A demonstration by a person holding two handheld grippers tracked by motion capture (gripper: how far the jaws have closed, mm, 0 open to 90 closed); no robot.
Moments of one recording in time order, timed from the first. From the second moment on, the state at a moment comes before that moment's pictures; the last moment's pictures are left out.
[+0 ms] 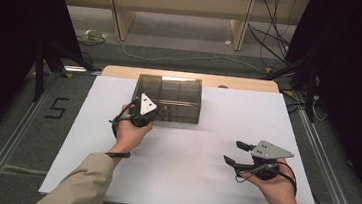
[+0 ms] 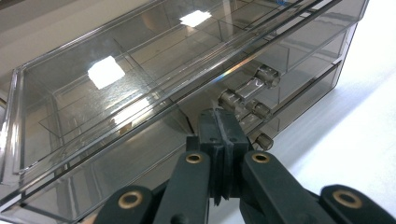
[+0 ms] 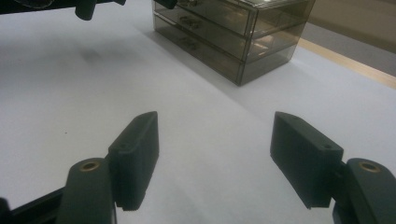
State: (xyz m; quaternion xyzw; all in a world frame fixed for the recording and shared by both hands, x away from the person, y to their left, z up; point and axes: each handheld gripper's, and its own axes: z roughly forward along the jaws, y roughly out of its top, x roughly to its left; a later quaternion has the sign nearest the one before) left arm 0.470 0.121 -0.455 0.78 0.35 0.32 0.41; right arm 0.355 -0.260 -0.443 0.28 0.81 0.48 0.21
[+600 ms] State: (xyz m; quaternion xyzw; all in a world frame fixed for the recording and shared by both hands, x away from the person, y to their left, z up) left arm 0.474 0.121 -0.454 0.78 0.35 0.31 0.41; right arm 0.355 -0.261 -0.443 0.28 0.81 0.48 0.21
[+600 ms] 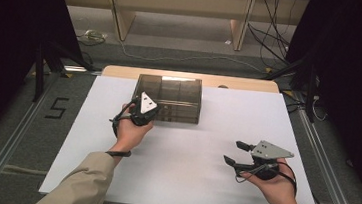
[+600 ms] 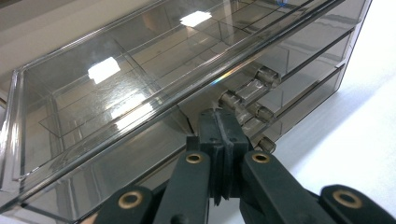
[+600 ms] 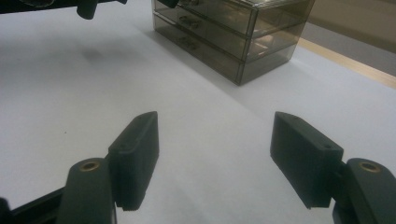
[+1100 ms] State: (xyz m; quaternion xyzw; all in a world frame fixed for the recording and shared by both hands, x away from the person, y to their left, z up) left arm 0.475 0.121 -0.454 0.78 0.35 0.31 0.41; right arm 0.355 -0.260 -0.443 0.28 0.81 0.48 0.21
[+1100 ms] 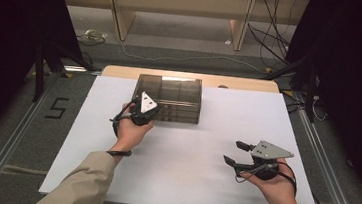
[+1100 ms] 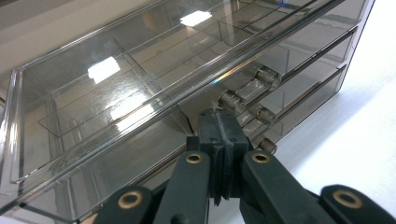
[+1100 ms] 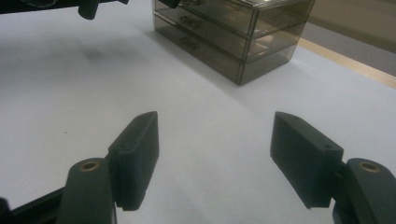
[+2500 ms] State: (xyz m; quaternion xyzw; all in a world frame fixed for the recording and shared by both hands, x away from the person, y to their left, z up) left arm 0.455 0.123 -0.447 0.80 0.35 0.27 0.41; right arm 0.355 -0.261 -0.443 0.28 0.81 0.48 0.20
